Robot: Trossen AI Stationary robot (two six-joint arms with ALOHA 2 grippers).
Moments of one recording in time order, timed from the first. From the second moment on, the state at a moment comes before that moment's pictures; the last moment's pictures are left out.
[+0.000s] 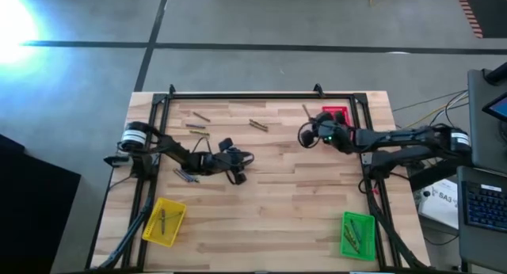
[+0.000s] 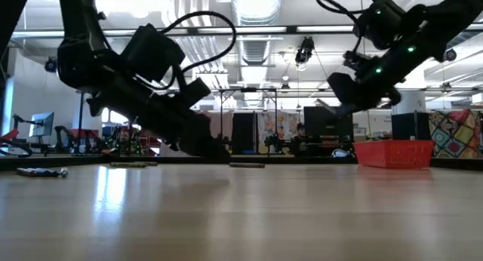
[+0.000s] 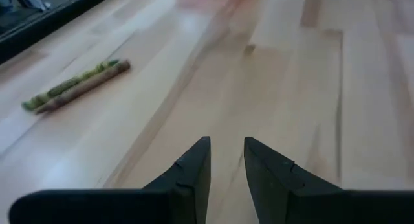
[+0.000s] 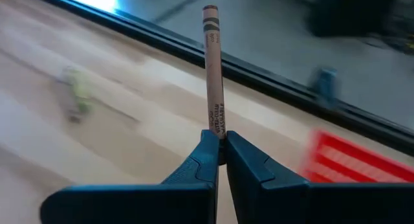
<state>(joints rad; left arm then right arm) -0.03 1.88 0.56 0.82 -0.42 -0.12 -0.27 1.12 0.45 0.02 0.66 0.40</state>
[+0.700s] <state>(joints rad) -0.03 1.72 0.46 0.83 -0.40 -0.15 -0.31 1.03 0.46 -0.44 0.73 0.73</state>
